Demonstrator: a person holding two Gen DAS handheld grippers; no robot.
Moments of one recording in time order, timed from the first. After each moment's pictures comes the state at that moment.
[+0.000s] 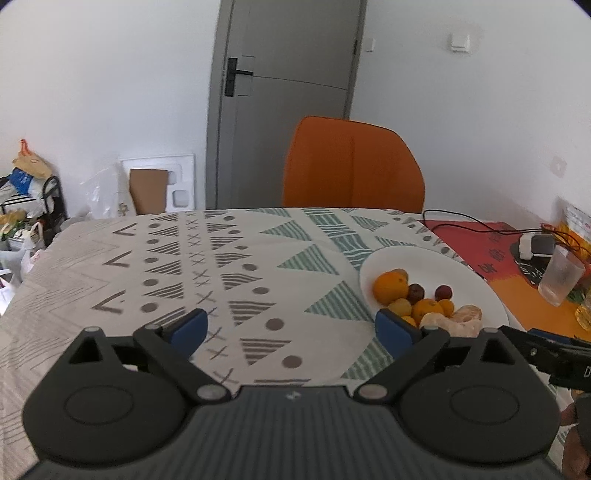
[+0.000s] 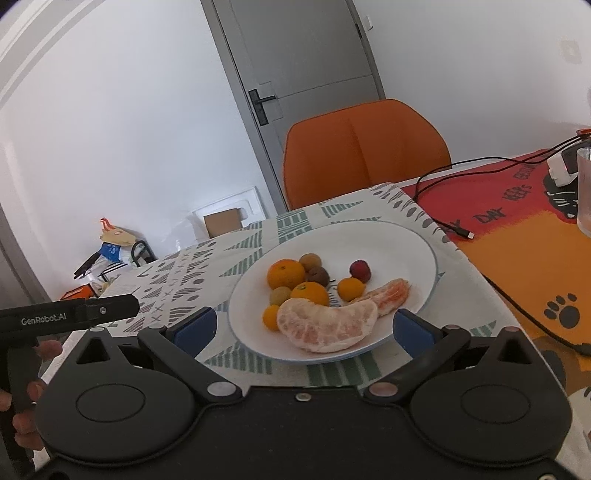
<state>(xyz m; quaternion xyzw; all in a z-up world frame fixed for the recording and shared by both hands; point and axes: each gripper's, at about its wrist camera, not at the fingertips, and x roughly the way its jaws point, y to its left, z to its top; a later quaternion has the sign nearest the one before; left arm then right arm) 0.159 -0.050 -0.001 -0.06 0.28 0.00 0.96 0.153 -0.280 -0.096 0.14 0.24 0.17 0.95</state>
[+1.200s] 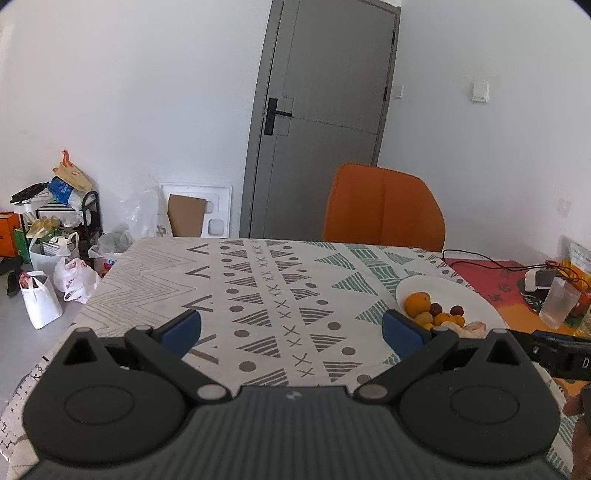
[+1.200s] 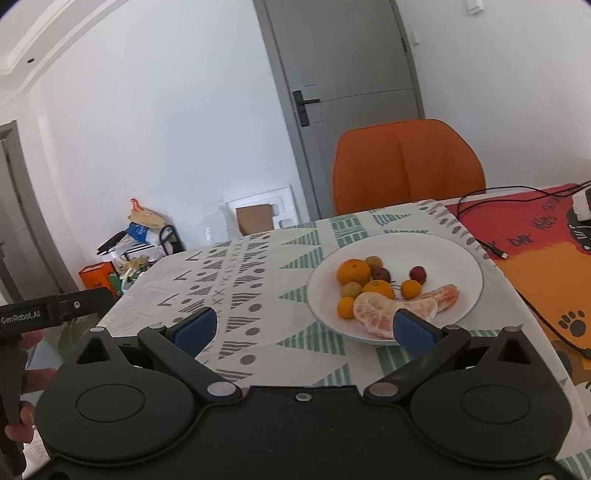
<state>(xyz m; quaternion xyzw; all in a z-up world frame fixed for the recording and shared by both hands) 0.058 0.003 0.030 -0.08 0.21 0.04 0.97 0.097 -0.237 -0.059 0.09 0.22 0.22 0.95</state>
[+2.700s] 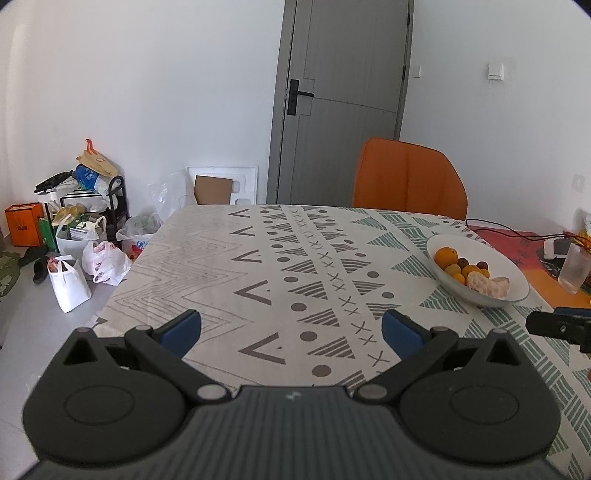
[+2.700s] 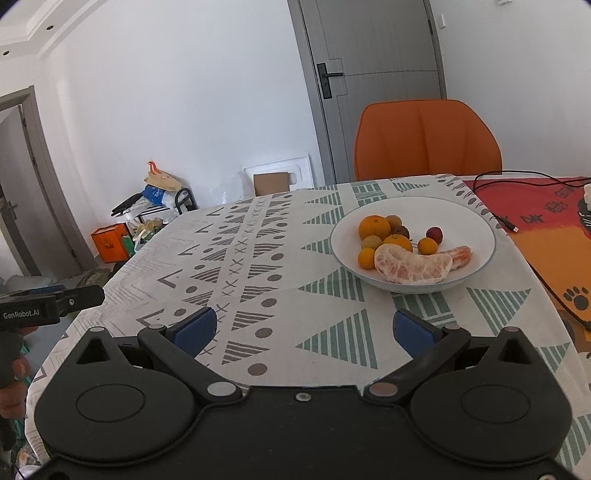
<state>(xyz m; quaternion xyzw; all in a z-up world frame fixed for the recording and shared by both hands) 0.009 0.027 0.007 -0.06 0.25 0.07 0.96 0.067 -0.230 -0.073 0.05 0.26 0.24 0.93</state>
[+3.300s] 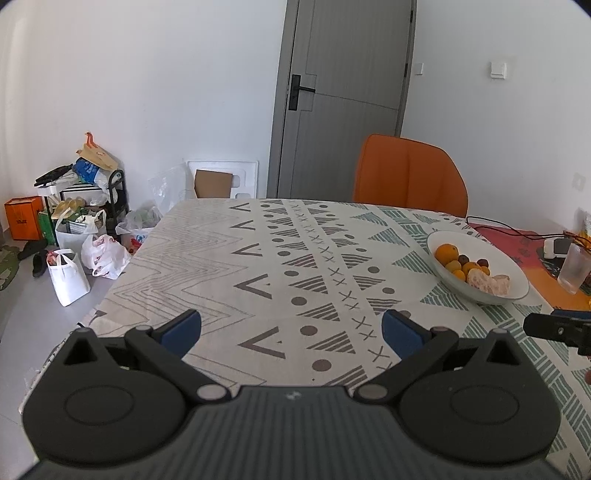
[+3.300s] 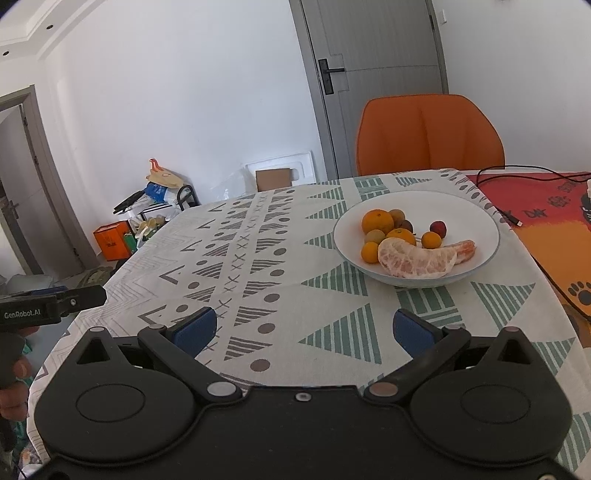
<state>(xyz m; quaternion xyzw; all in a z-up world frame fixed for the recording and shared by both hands) 0.012 0.029 0.004 -0.07 0.26 0.07 0.96 0.068 -0.227 -0.077 0.06 0.26 0.25 0.93</state>
